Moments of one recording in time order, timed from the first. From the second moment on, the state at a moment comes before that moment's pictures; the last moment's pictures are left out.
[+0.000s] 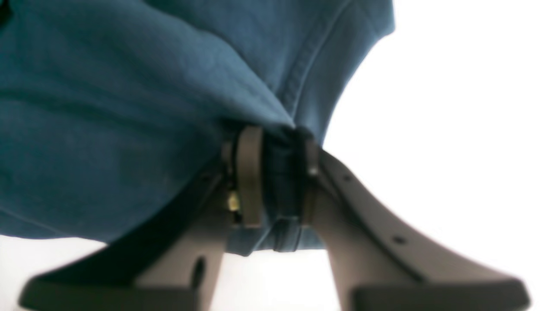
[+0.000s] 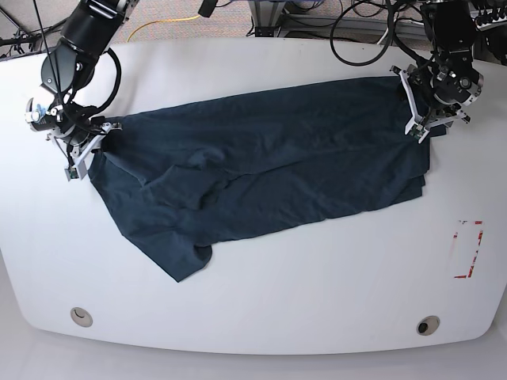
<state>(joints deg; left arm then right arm) 17.0 -15.5 -19.5 103.4 -4.4 -42.8 62.2 1.5 13.5 34.5 81.6 14.8 41.1 -60.6</state>
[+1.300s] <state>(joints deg) 17.2 -18.6 -19.2 103.0 -4.4 -42.8 62.4 -20.6 11.7 41.6 106.7 23.9 41.1 -64.4</state>
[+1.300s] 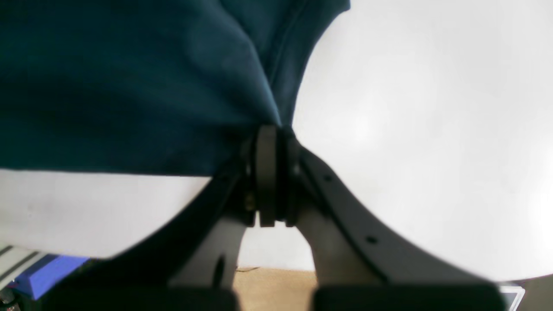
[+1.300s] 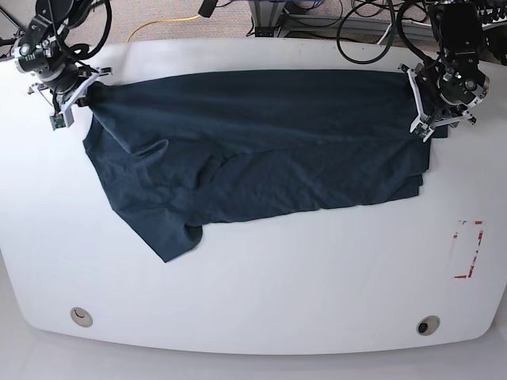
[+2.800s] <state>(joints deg) 14.3 -14.7 -19.8 109.4 -3.7 -43.0 63.4 -22.9 4.9 39.8 107.8 31.0 41.1 -69.1</state>
